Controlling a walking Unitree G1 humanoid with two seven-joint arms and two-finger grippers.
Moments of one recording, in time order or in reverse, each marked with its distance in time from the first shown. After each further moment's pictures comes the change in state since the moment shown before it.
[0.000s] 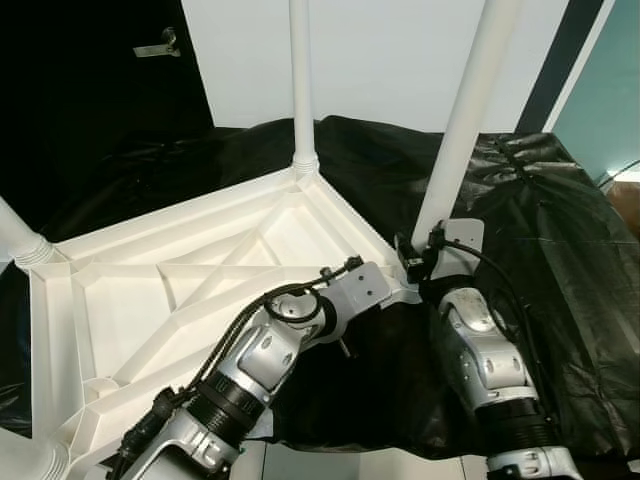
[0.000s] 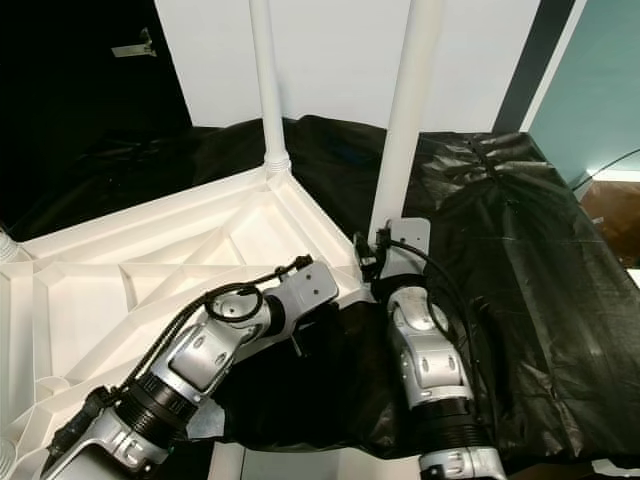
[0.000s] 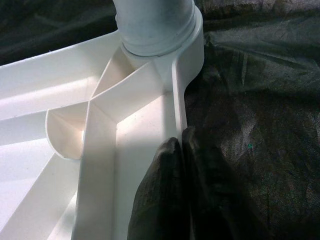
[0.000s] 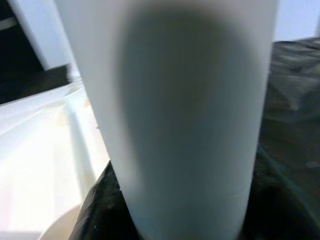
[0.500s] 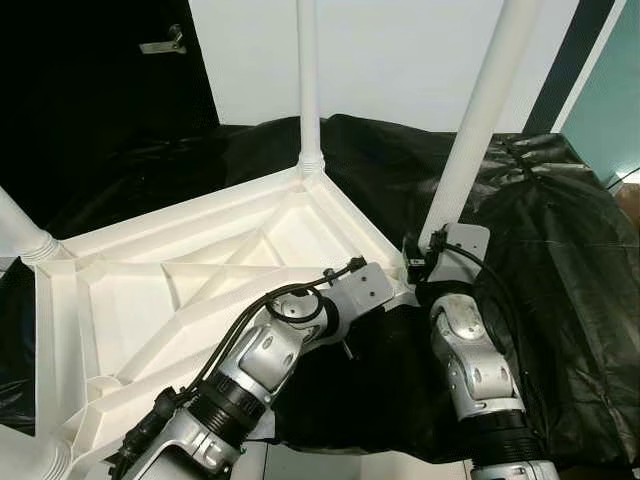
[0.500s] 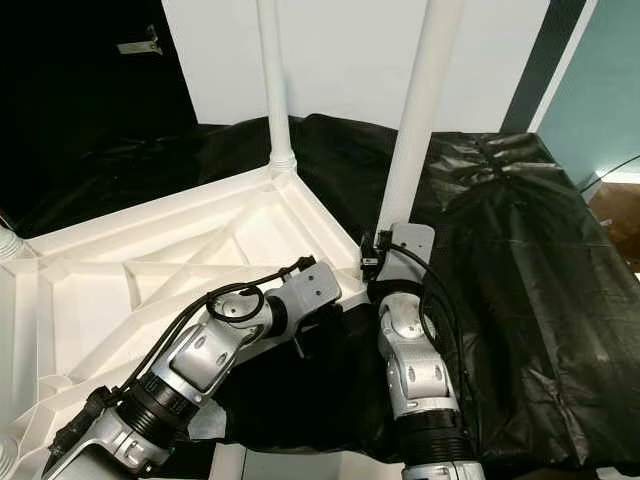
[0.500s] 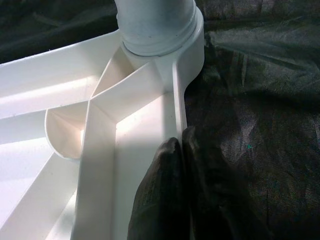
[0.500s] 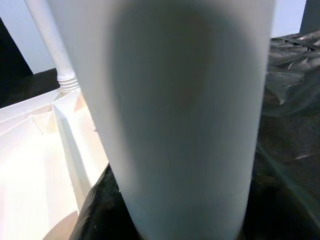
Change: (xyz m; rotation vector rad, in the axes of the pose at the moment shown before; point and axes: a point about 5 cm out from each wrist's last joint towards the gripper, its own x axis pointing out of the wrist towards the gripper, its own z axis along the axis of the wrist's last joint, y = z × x) left arm 0.001 -0.003 0.002 0.001 -0.011 -0.007; right arm -0.006 0.002 0.009 0.028 -0.046 -0.015
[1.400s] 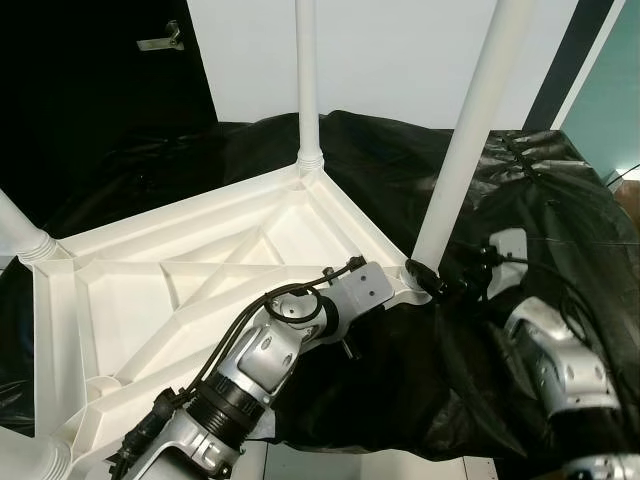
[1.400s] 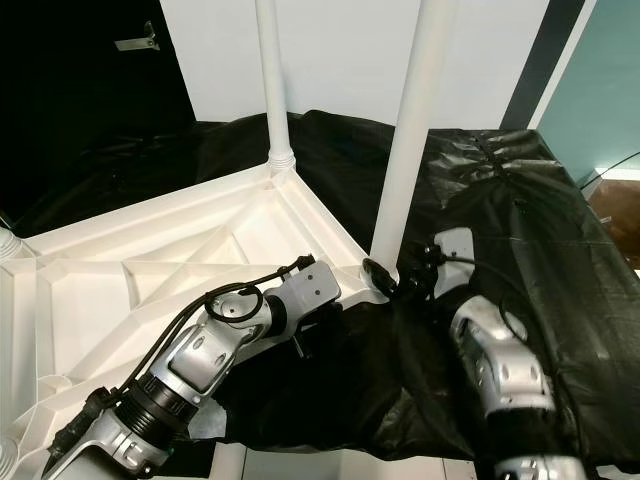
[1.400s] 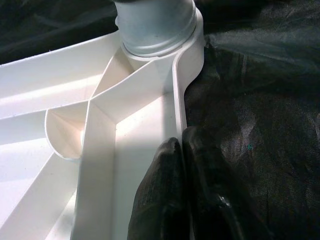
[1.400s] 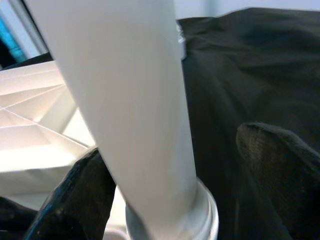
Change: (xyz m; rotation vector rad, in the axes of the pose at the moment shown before) left arm -0.002 0.001 0.000 0.005 -0.006 0.006; right arm 0.012 -0.064 0.005 -0.116 0.073 0.661
